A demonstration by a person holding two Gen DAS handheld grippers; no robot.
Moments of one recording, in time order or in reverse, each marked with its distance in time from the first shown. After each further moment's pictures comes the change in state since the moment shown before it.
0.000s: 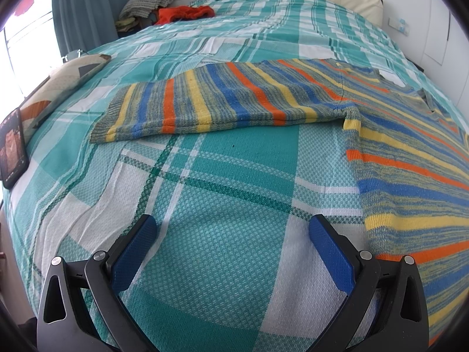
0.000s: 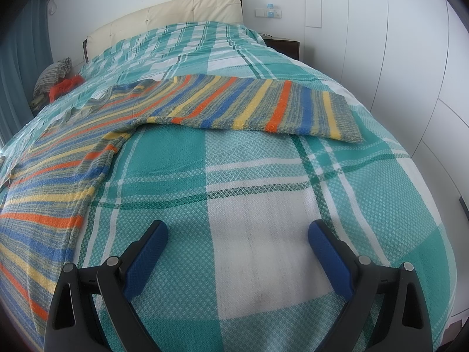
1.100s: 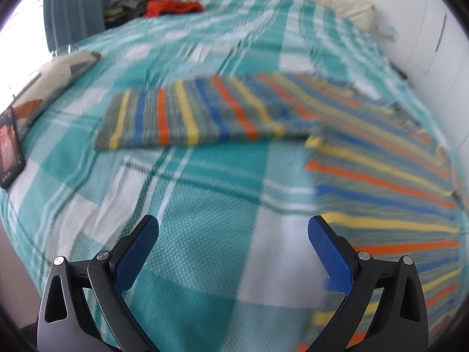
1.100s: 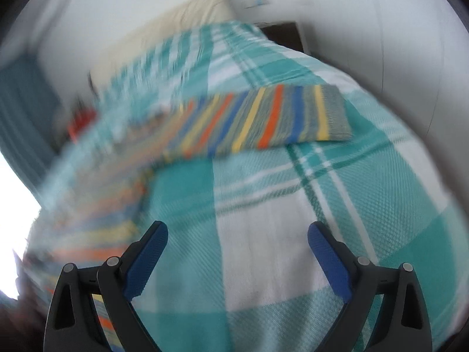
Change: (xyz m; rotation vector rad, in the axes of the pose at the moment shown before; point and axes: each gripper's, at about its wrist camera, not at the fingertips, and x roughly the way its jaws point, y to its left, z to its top) left arm -0.043 0.014 0.025 -0.035 0.024 -0.132; right arm -0.020 -0.062 0.028 0.321 0.043 0.288
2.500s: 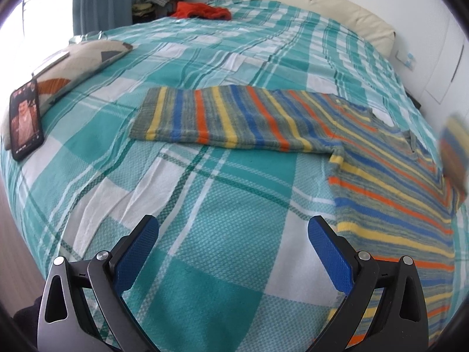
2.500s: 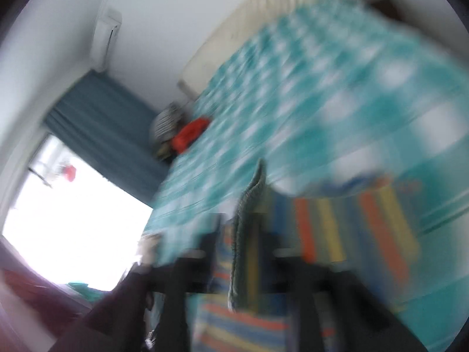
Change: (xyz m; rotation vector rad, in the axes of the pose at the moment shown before) left arm 0.003 0.026 -0.014 -0.116 -0.041 0.049; right arm 0.117 0.221 0.141 0.008 0.201 0.562
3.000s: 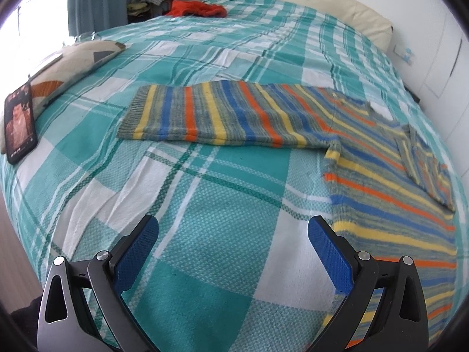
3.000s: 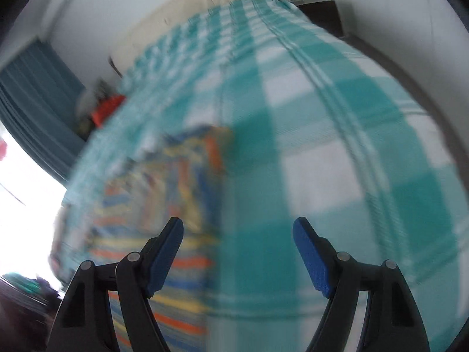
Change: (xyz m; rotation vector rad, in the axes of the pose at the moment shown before) left arm 0.007 -0.014 -0.003 0.040 0.011 0.007; right arm -0.104 -0.109 -0.077 -0.132 0.033 -0.564
